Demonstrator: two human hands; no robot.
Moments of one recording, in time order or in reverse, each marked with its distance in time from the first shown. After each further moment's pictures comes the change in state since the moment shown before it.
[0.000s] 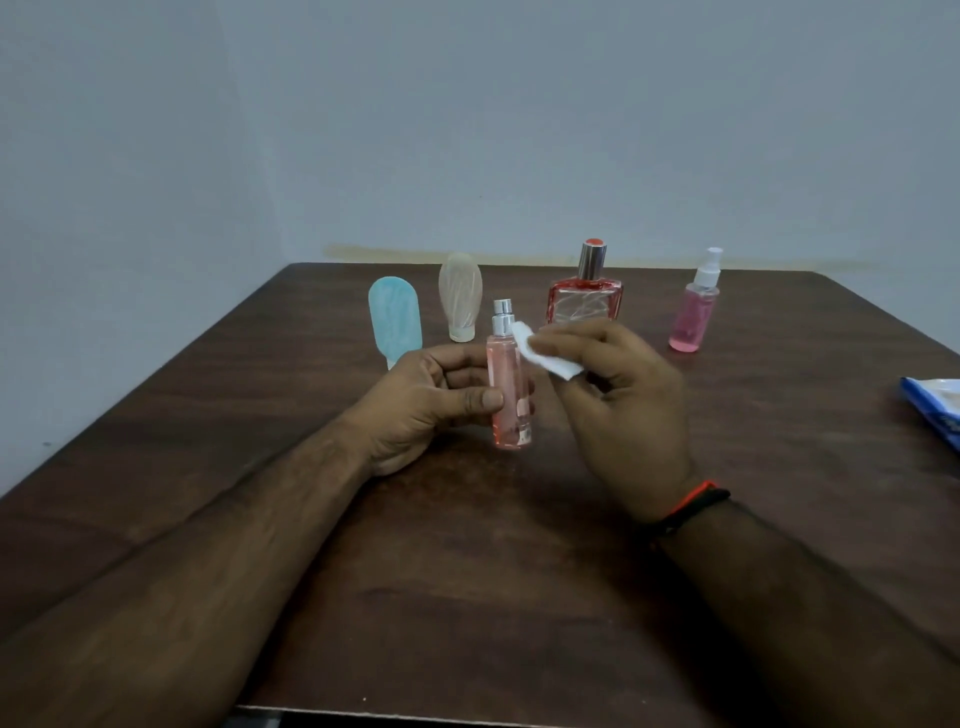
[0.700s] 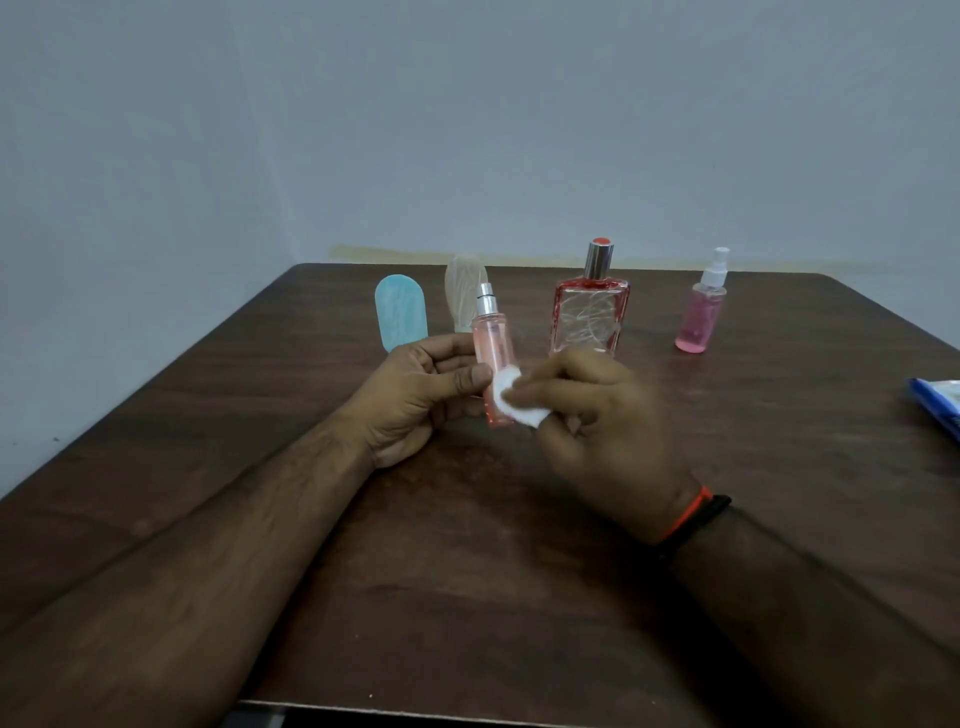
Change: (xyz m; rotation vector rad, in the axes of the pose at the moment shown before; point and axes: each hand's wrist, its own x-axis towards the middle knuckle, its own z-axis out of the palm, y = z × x) left_hand 0.004 -0.004 -0.010 -0.069 0.068 0.045; right_hand -0.011 -0.005 0.001 -0.186 -0.214 -0.263
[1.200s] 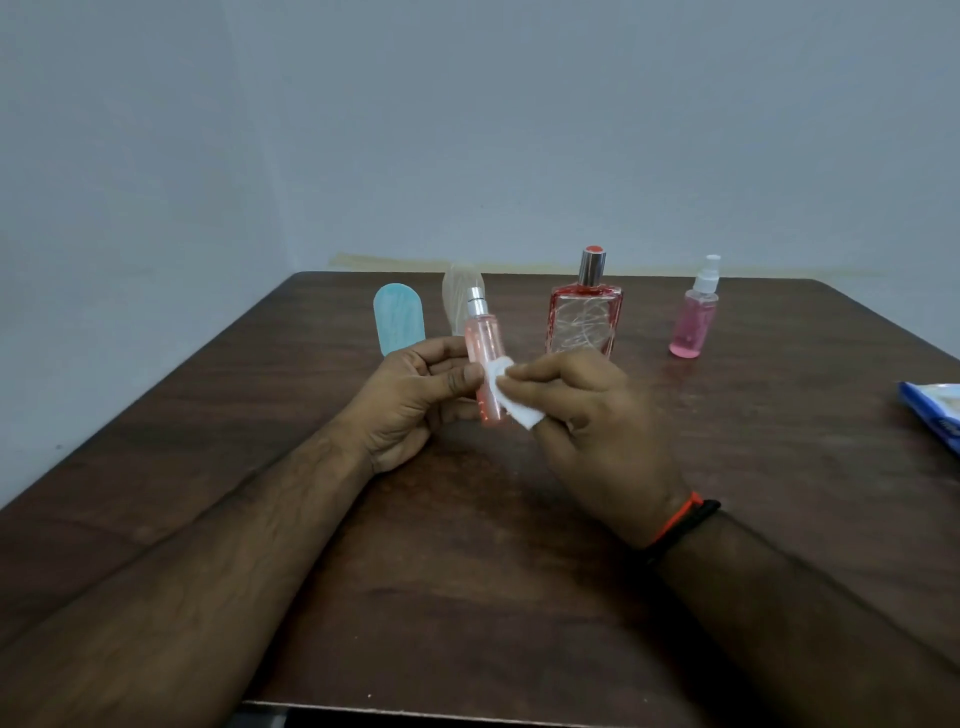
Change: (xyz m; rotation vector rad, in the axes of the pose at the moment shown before) left_hand 0.000 0.000 -0.002 -0.017 0.016 0.020; right_hand -0.001 0.003 0.002 -0.042 0.004 0.003
